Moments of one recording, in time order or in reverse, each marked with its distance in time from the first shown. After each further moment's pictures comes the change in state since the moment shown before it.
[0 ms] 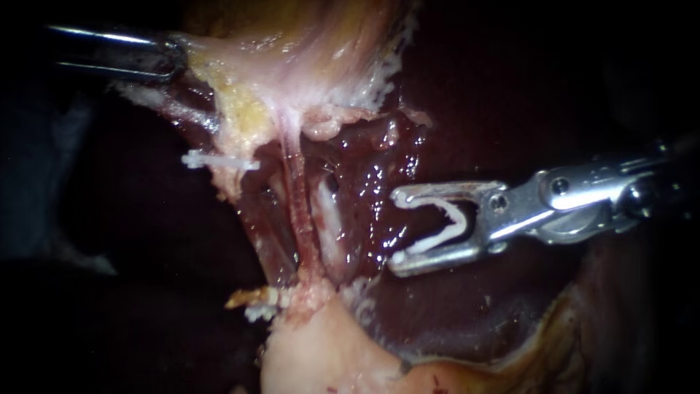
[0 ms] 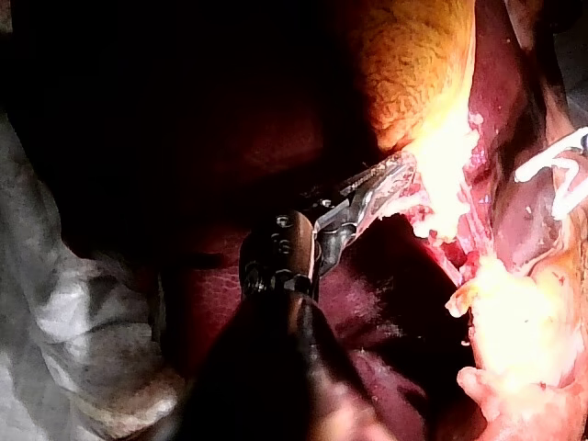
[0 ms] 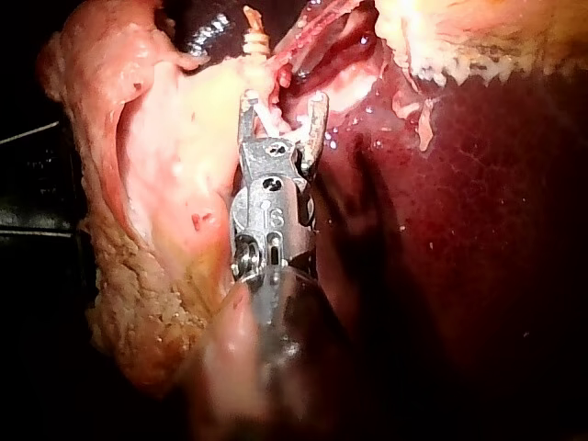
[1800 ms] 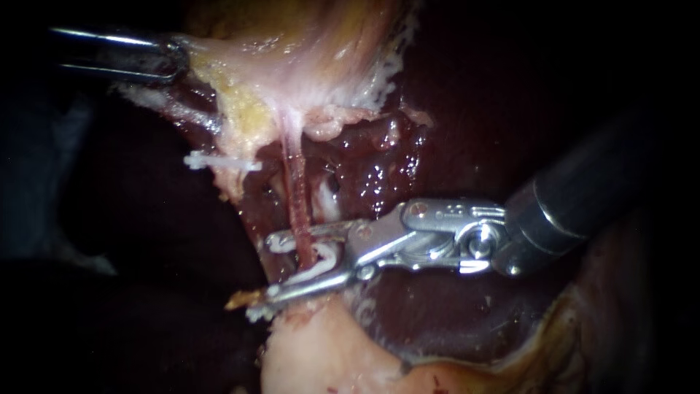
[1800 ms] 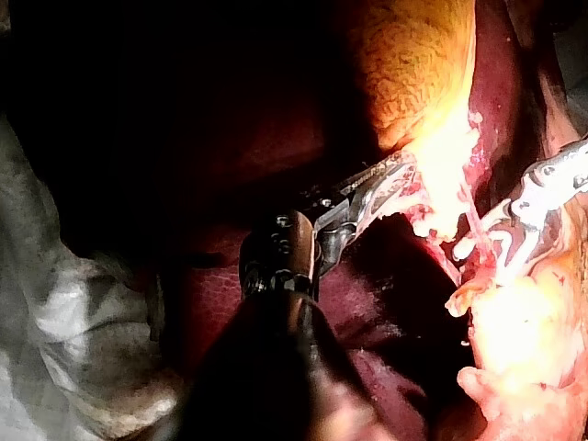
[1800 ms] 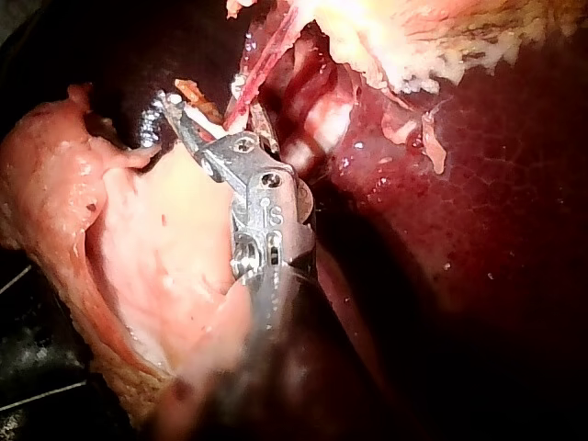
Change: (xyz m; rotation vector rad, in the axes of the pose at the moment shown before) right arm -0.002 0.002 0.014 0.193 0.198 0.245; left arm 0.000 0.000 0.000 0.003 0.002 0.001
